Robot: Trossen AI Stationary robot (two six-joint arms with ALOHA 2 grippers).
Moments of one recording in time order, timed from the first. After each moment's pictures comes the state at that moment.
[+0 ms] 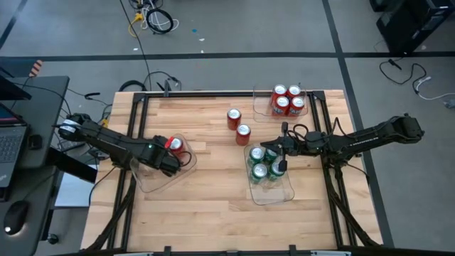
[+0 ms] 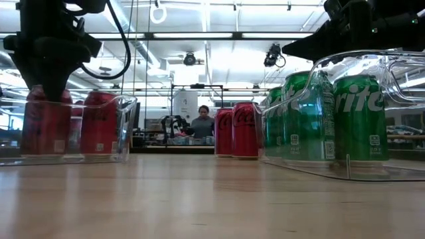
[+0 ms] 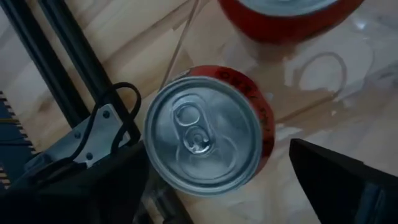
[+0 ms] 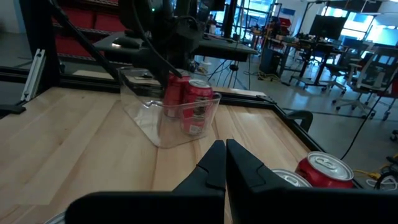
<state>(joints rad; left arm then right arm) -0.29 1.29 0.95 -1.41 -0.25 -1.32 0.06 0.95 0.29 0.58 0.21 -0.13</state>
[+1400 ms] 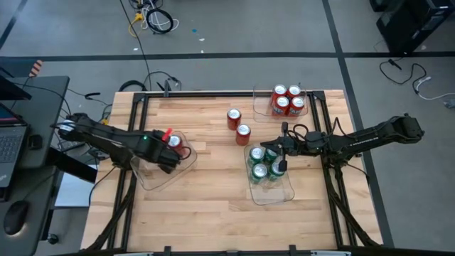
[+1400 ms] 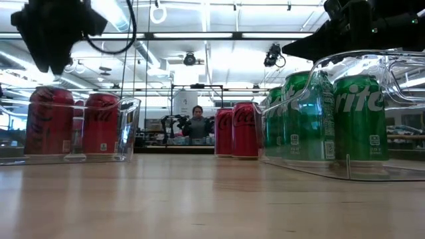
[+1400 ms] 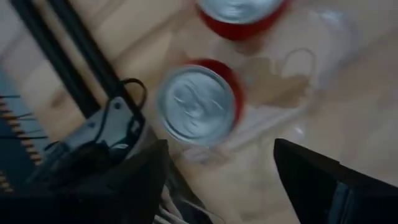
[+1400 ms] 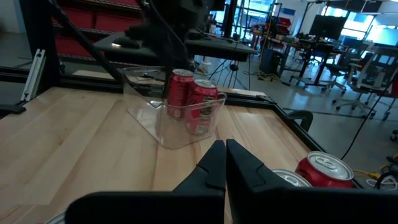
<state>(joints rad) -0.26 1.29 1.15 -1.57 -0.21 -1.27 0.06 0.95 0.29 0.57 0.21 -0.13</state>
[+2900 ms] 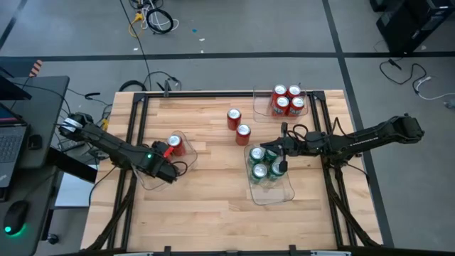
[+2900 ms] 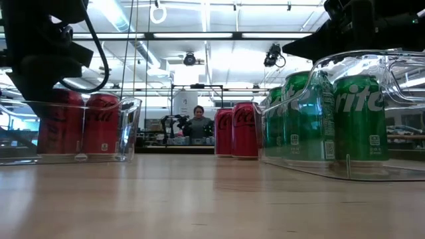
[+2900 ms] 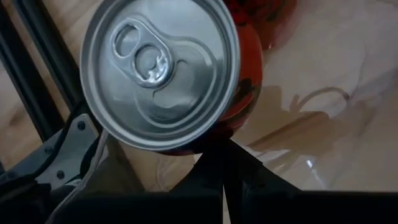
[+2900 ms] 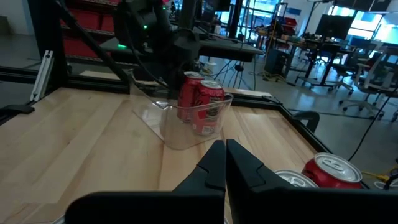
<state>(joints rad) -0.39 1.29 0.82 -1.27 -0.32 -1.42 0.06 0.95 0.29 0.57 0.18 -0.12</state>
